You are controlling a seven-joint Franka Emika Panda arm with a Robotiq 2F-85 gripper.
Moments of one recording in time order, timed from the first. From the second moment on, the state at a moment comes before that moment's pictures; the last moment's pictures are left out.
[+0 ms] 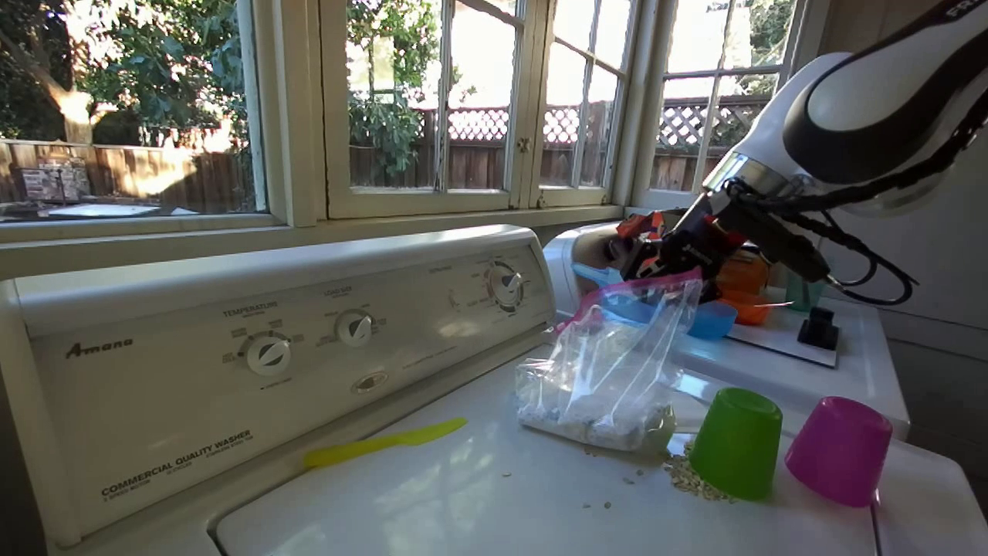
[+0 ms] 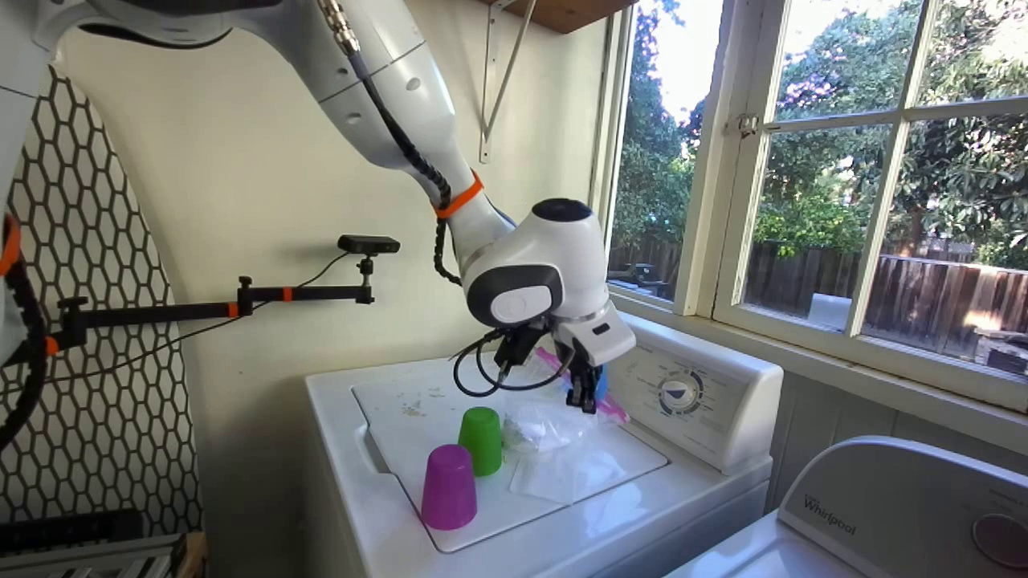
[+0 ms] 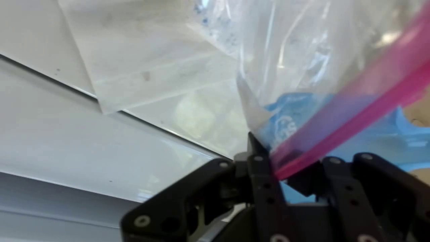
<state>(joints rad) 0.11 0.28 0.22 -2.15 0.42 2.88 0.57</state>
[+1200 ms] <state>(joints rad) 0.25 0.40 0.06 -2.14 0.30 2.74 0.89</state>
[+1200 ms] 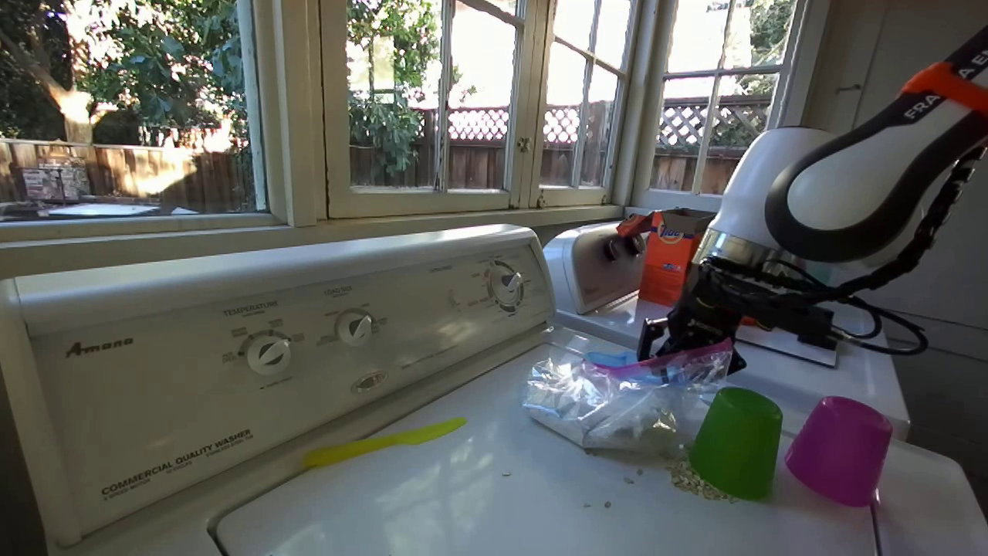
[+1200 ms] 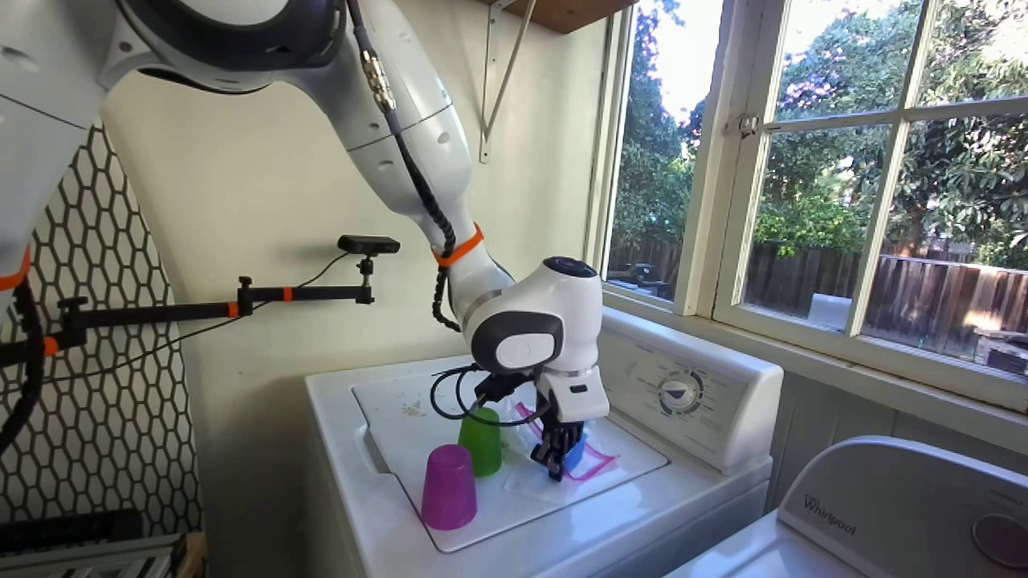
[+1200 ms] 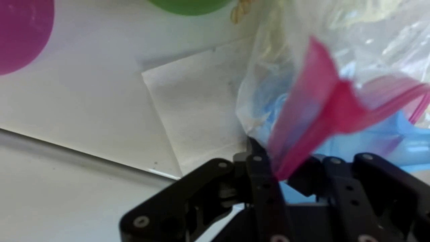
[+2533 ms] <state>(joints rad) 0.29 0.27 0.06 -2.15 0.06 2.75 0.85</state>
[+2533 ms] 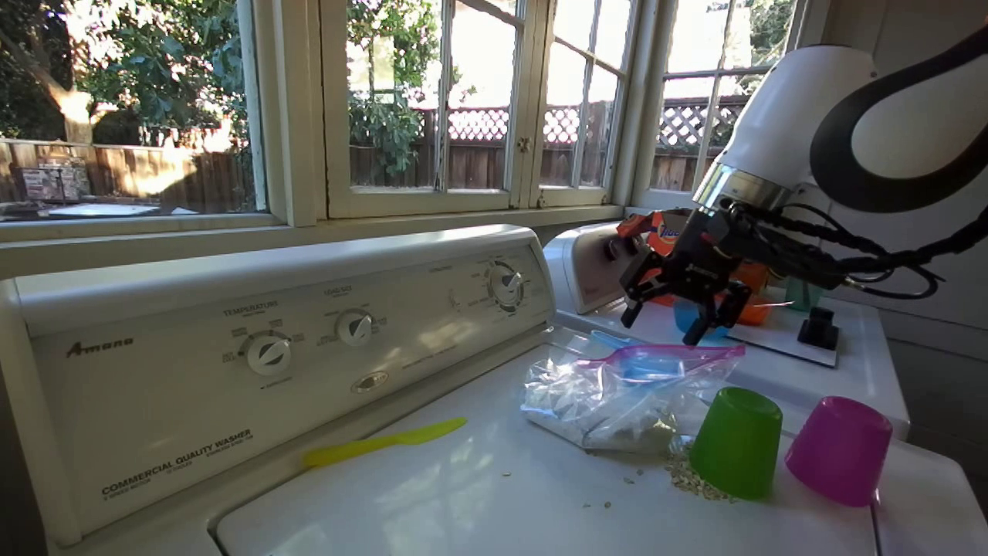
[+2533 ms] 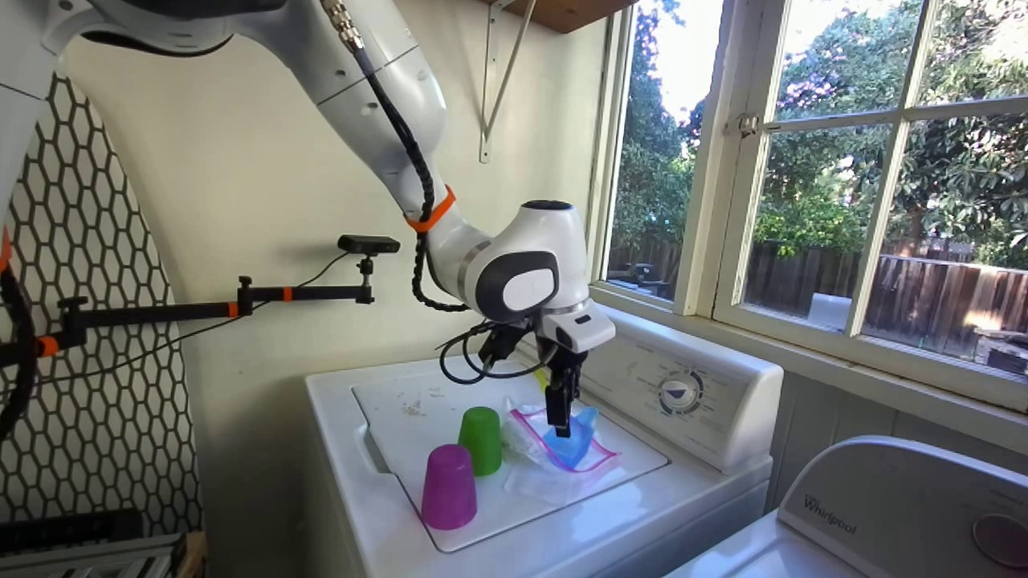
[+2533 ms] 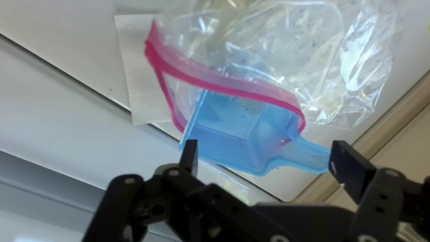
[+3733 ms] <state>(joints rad) 0.35 0.33 0.01 -2.14 -0.36 2.95 0.64</state>
